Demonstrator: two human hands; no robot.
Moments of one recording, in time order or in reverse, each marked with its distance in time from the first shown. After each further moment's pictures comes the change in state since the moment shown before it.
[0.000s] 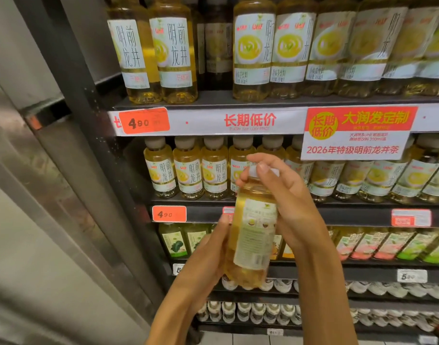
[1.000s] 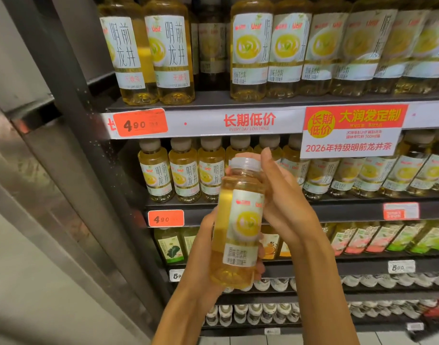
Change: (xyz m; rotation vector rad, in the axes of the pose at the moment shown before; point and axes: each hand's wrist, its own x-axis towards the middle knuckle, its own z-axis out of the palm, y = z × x) left_hand 0.002 0.013 -0.002 -0.374 -0.129 -0.053; right_hand 0.012 0.007 0.011 0.025 -0.008 0.083
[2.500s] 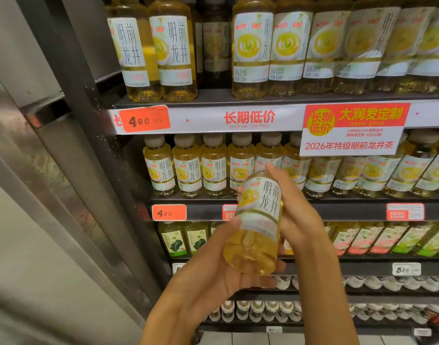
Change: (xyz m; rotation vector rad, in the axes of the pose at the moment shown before) left_hand -0.031 0.030 0.036 -0.029 -0.283 0.035; right_hand -0.015 -0.002 -0.012 0.216 0.162 0.288
